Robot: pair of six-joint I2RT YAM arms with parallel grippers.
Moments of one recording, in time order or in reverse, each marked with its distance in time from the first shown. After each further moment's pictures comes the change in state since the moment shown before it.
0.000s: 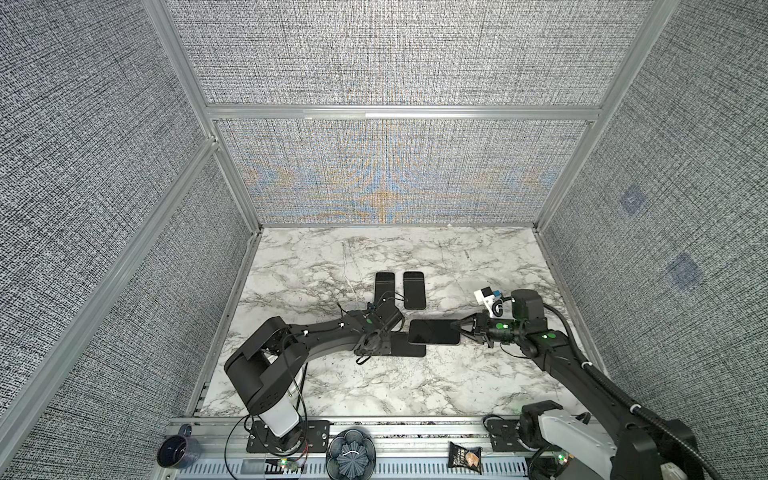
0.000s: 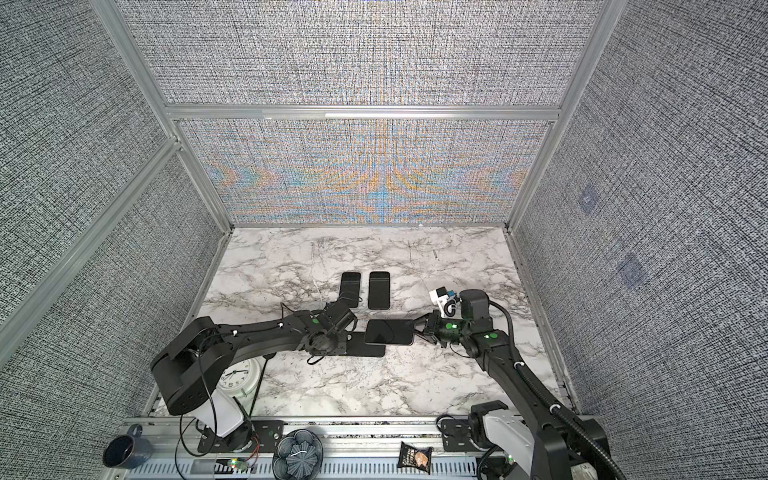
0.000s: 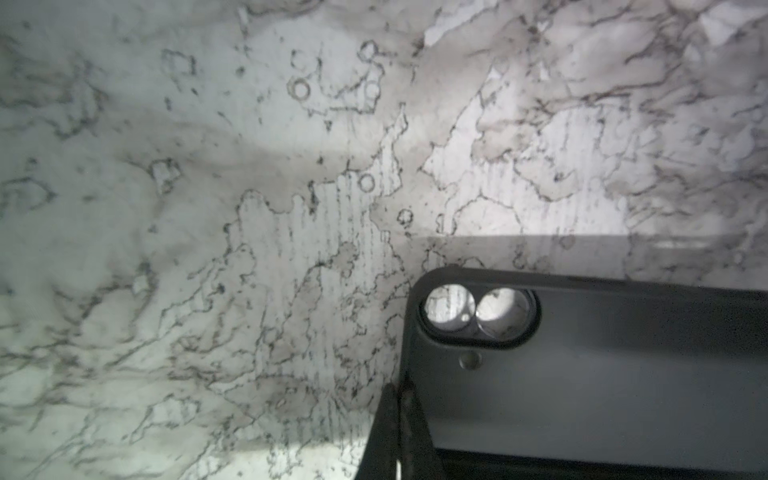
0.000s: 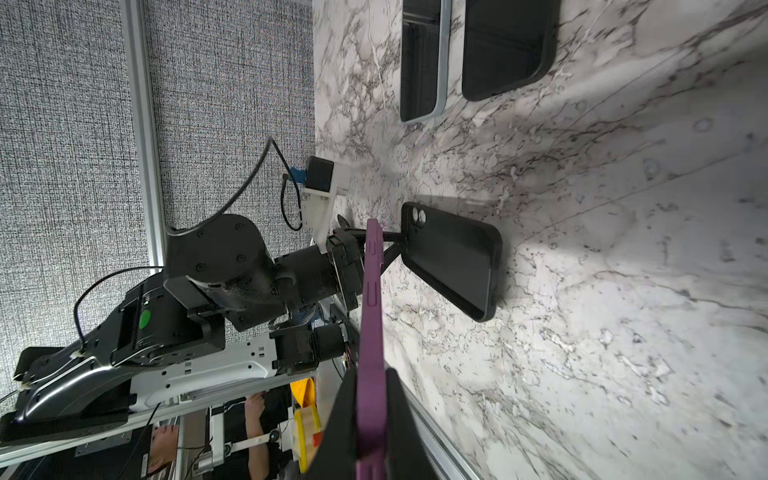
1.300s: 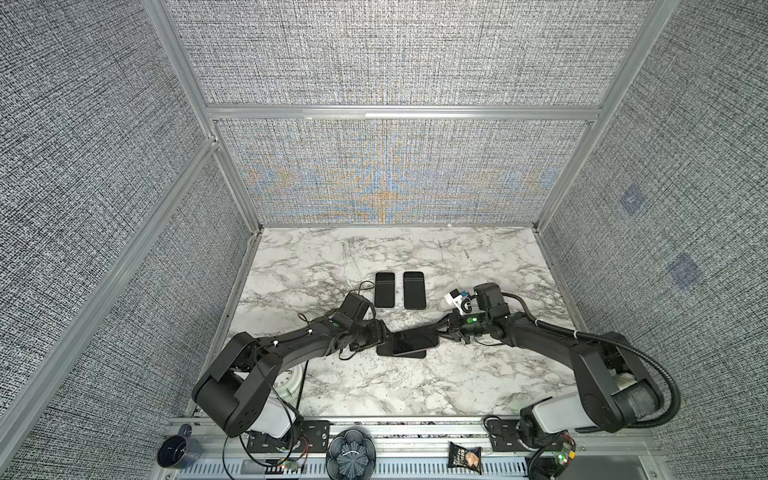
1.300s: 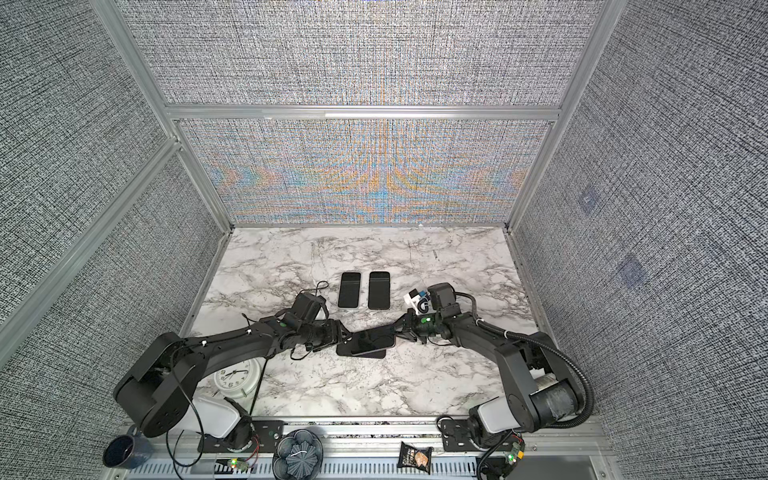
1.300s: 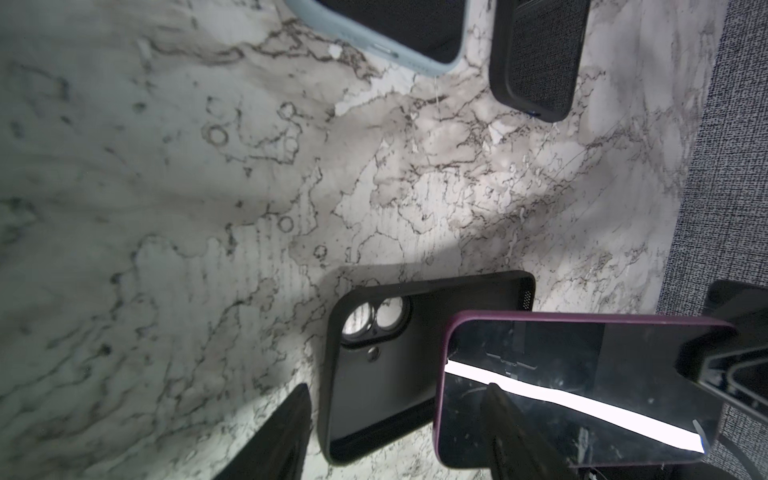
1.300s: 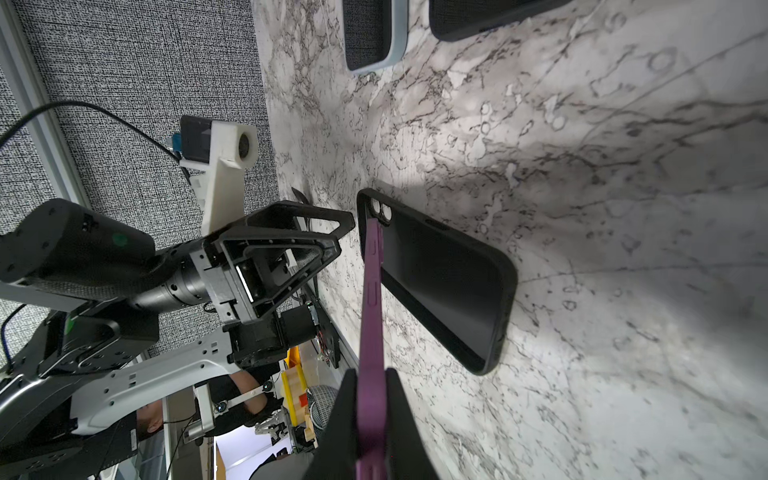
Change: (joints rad) left arm 0.220 -0.158 -0.215 0.378 0.440 0.006; right arm 0.147 0.430 0.093 0.183 0.028 -0.018
